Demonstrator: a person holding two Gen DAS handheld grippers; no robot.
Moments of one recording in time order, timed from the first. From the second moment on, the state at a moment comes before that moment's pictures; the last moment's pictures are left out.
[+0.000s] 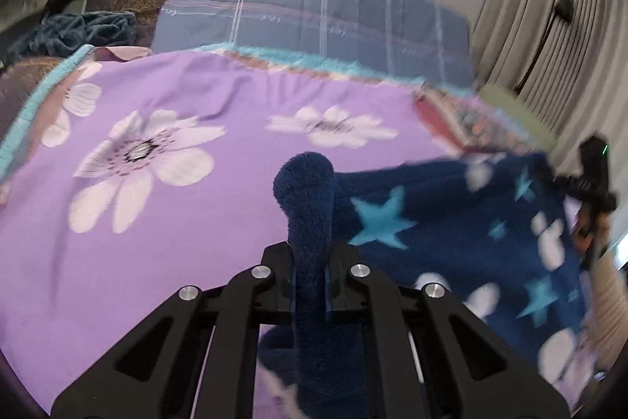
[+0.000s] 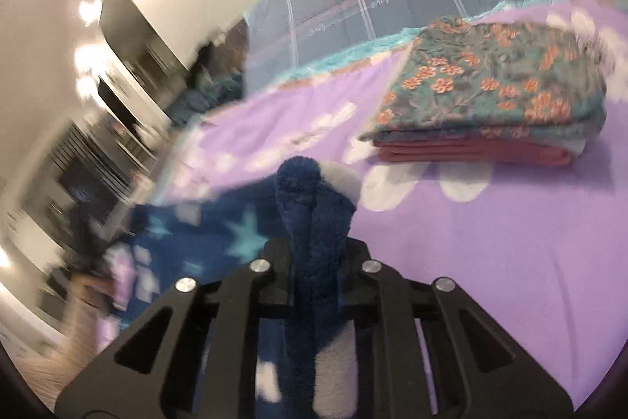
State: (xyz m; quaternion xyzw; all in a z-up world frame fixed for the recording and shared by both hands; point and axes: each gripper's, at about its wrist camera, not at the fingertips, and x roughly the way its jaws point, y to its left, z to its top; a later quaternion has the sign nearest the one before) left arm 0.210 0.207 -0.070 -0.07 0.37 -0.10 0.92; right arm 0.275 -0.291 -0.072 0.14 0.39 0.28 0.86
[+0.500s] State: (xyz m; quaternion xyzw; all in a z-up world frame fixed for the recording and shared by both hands) left arm 0.144 0.033 -0.015 0.08 0.36 -0.13 0.92; right arm 0.275 -0.355 -0.114 0.18 0.47 0.25 0.82
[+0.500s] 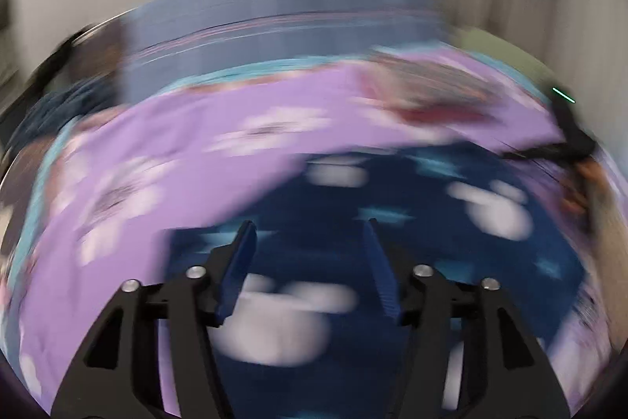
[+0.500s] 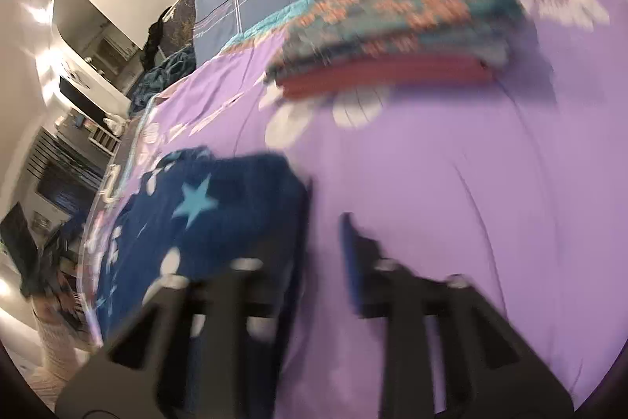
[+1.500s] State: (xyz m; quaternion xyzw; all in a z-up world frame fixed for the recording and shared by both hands) left arm 0.054 -0.214 -0.094 0.22 0.38 -0.28 0.85; right arm 0.266 -0.329 -0.123 0.22 0.47 0.34 0.78
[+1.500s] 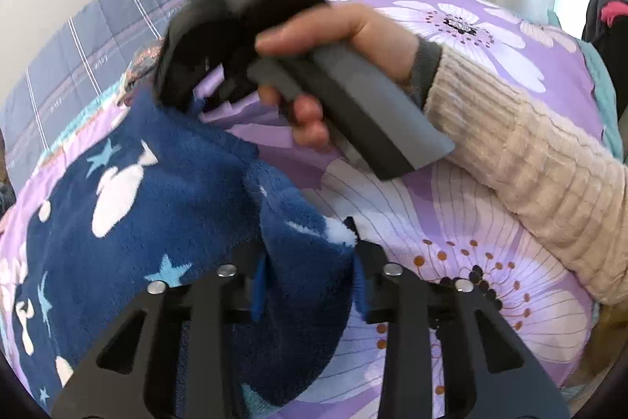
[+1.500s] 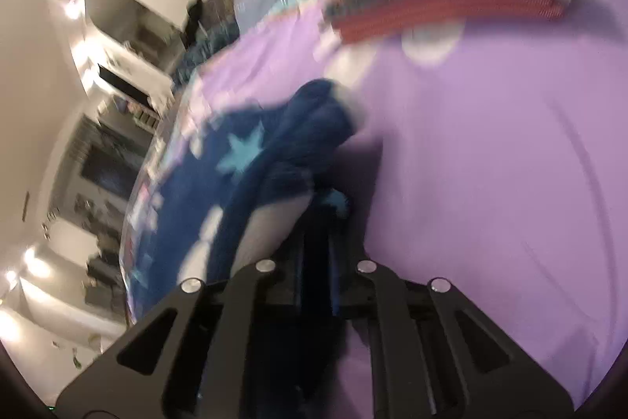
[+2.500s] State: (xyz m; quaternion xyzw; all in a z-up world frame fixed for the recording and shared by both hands) left arm 0.045 -0.220 -0.102 0.23 0.39 -0.29 0.85; right arm 0.271 -0.352 -0.135 0.24 0.50 0.39 0.74
